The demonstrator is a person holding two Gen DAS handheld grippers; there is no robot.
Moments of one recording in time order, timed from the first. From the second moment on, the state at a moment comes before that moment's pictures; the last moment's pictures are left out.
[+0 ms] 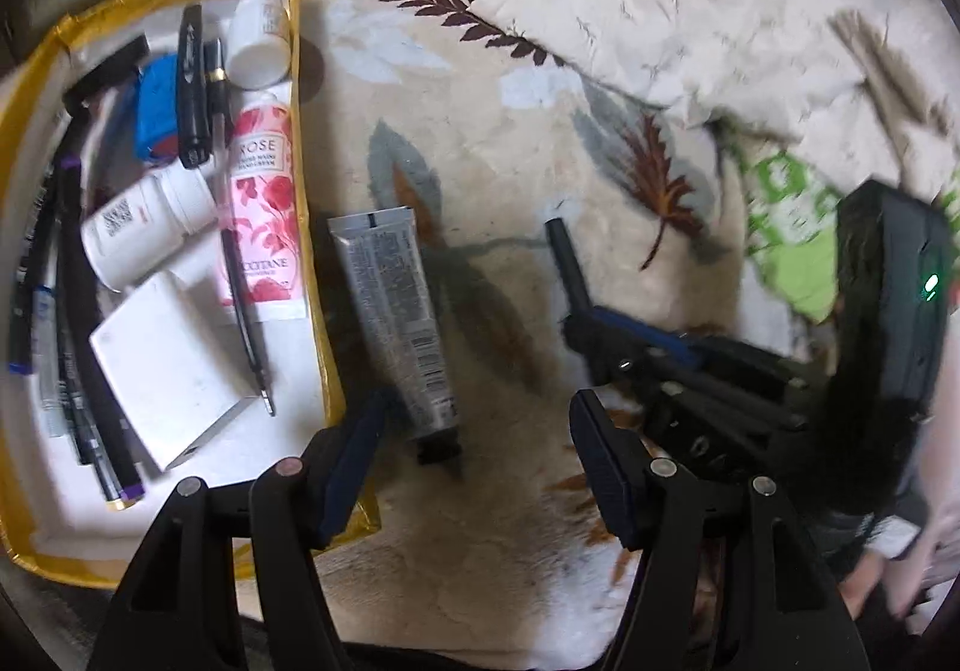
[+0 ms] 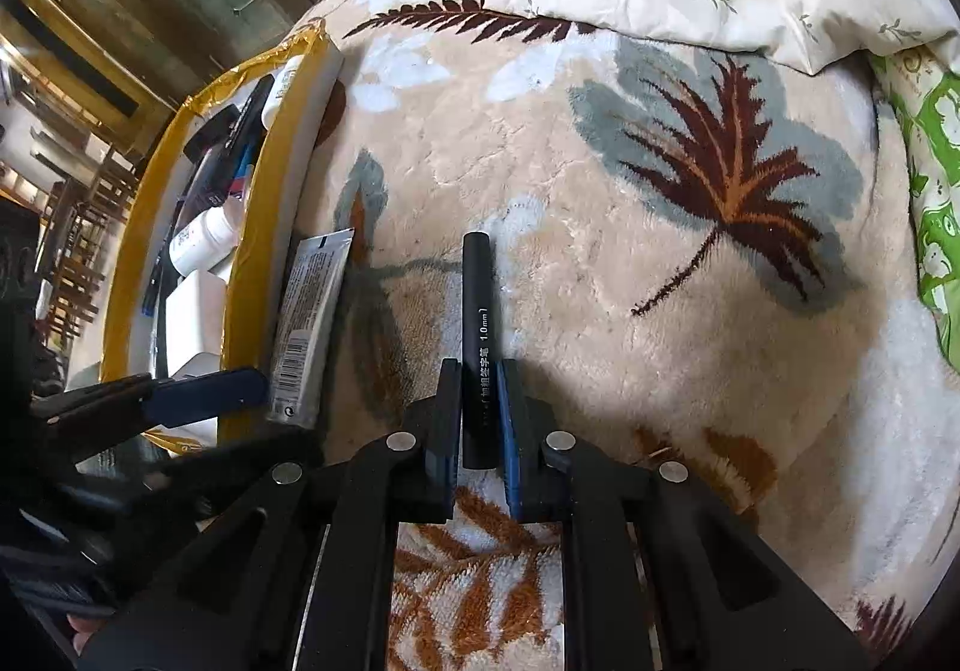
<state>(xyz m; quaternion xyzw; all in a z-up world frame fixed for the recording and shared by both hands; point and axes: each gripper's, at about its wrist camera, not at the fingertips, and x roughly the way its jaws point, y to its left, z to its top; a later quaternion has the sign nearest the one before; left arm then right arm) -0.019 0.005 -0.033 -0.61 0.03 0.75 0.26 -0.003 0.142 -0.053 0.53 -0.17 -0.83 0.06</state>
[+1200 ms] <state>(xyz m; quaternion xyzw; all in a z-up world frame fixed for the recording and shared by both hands) -0.018 -0.002 -0.034 -0.57 0.00 0.78 0.26 0.022 0.150 -0.053 0.53 -0.21 -0.81 0.12</state>
